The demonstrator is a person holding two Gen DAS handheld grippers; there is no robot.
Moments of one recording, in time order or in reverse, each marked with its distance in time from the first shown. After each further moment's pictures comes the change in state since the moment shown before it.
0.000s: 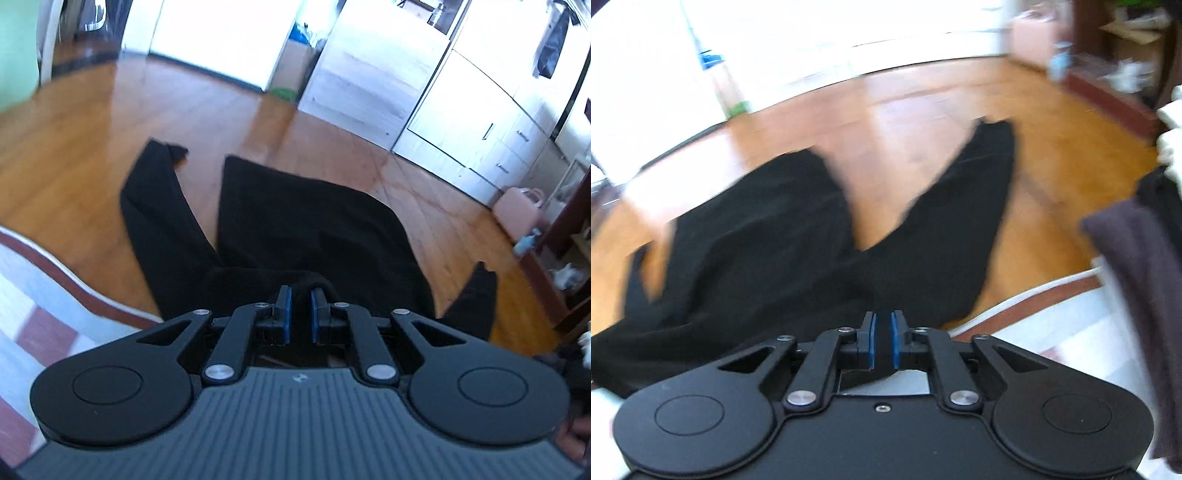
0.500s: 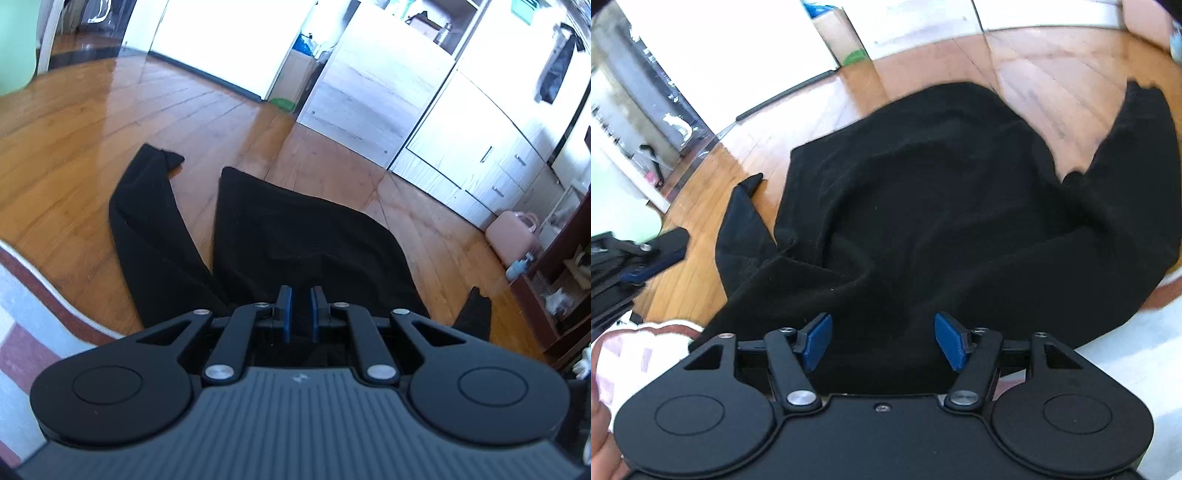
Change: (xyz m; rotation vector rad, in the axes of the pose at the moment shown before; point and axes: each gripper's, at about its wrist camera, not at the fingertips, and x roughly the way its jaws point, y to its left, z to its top) left arm 0.022 0.018 0.011 -0.014 -0.048 -0.017; right arm 0.072 0.114 -0.056 -0.090 0.105 0.262
